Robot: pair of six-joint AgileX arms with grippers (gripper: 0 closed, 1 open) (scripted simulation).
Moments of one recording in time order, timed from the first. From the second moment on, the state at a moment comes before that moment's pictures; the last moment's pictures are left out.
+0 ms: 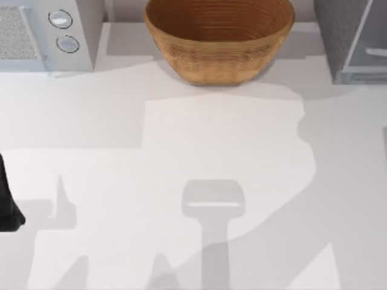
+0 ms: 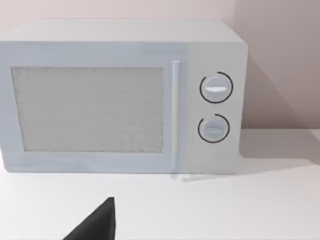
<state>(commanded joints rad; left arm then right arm) 0.00 0.00 0.00 0.00 0.00 0.00 -0.21 2.24 1.28 0.80 -0.20 -0.02</state>
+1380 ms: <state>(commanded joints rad) 0.00 0.00 0.00 0.00 0.00 0.00 -0.06 0.57 0.37 0.23 -0.06 -0.01</state>
